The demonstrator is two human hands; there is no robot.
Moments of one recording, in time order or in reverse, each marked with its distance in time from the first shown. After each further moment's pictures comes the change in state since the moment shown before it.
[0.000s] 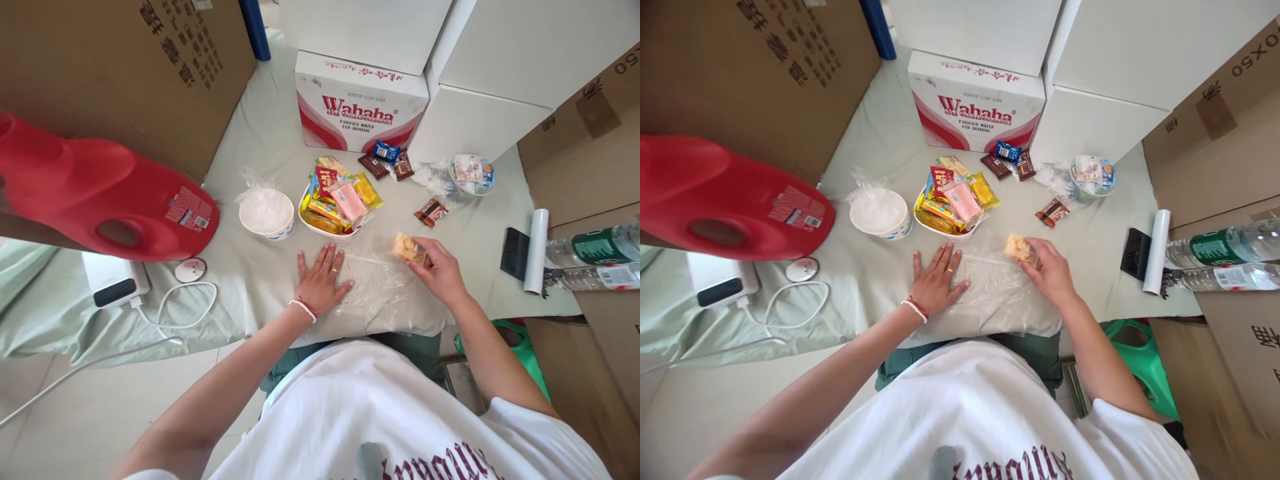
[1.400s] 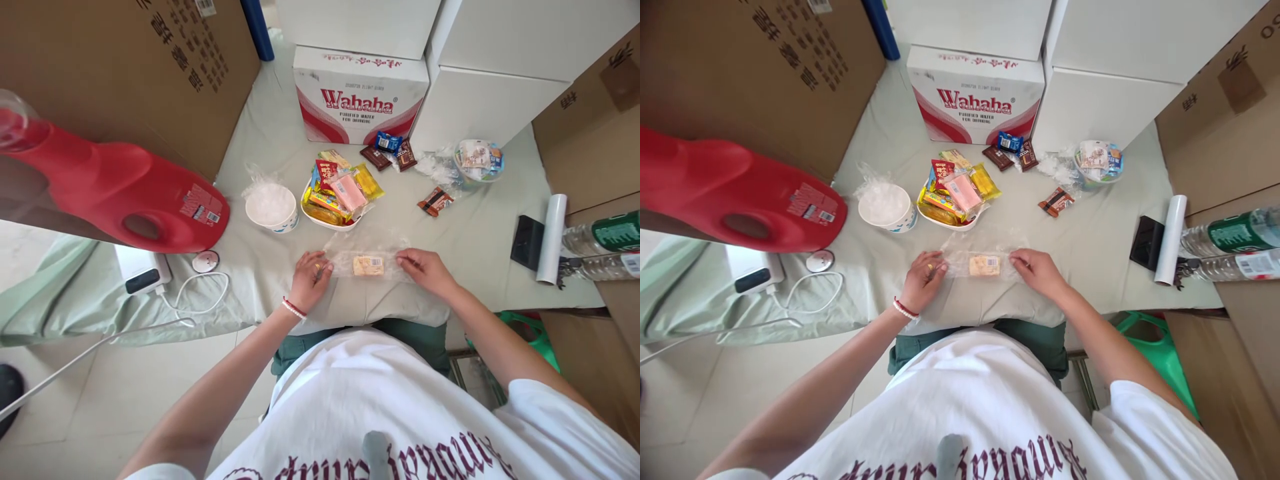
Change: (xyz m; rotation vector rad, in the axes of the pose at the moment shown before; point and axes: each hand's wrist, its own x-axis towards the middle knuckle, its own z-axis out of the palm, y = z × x) left_hand -0.023 -0.025 -0.012 -0.398 0.180 -0.083; right_hand -0.008 -0.006 0.019 0.161 -0.313 0.008
